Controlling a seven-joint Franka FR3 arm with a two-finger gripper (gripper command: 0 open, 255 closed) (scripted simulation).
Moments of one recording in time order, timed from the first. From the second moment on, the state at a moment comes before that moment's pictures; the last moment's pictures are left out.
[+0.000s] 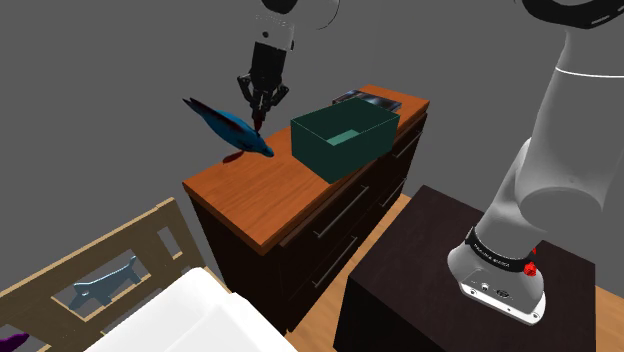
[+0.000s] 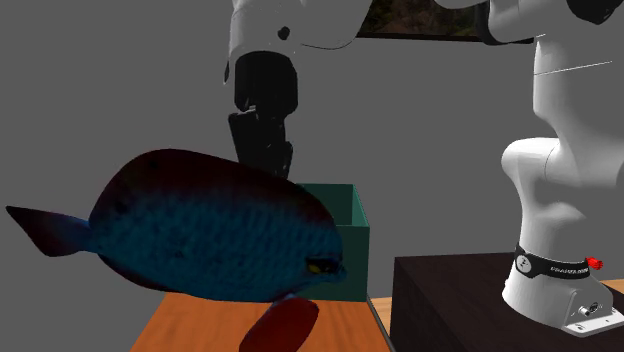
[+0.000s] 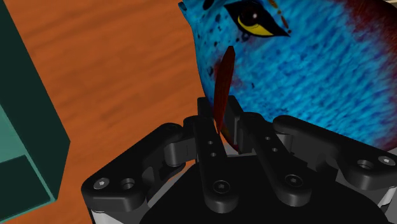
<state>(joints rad) 0.13 0.18 0.09 -1.73 0.38 1.97 0.37</state>
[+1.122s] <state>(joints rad) 0.10 0.13 0.07 -1.60 0.37 1.78 0.39</state>
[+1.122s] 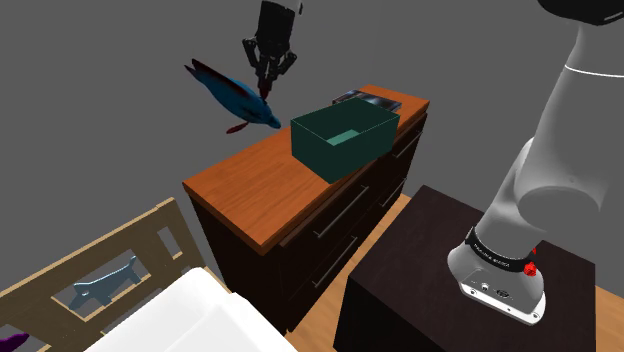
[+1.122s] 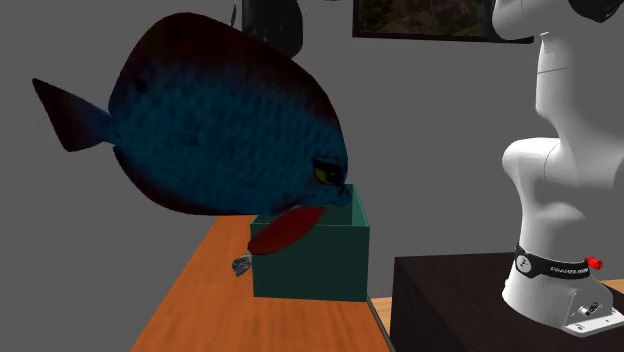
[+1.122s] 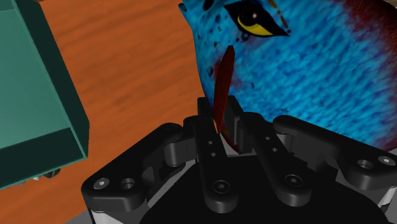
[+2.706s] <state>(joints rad) -0.18 -0.03 -0.21 -1.73 0.34 1.55 -0.12</state>
